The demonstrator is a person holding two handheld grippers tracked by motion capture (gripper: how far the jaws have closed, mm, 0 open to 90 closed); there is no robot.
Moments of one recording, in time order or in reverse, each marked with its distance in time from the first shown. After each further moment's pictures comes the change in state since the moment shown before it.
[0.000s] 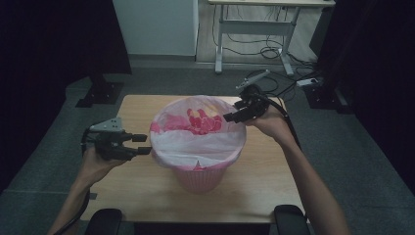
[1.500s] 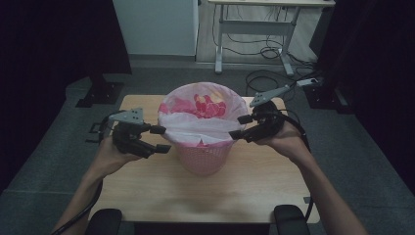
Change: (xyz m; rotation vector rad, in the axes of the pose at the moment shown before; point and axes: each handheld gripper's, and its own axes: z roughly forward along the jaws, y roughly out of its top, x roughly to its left) left arm -0.035 0.067 0.034 0.042 -0.077 0.107; right arm 0.042 -0.033 -0.042 -0.089 0.166 -0.058
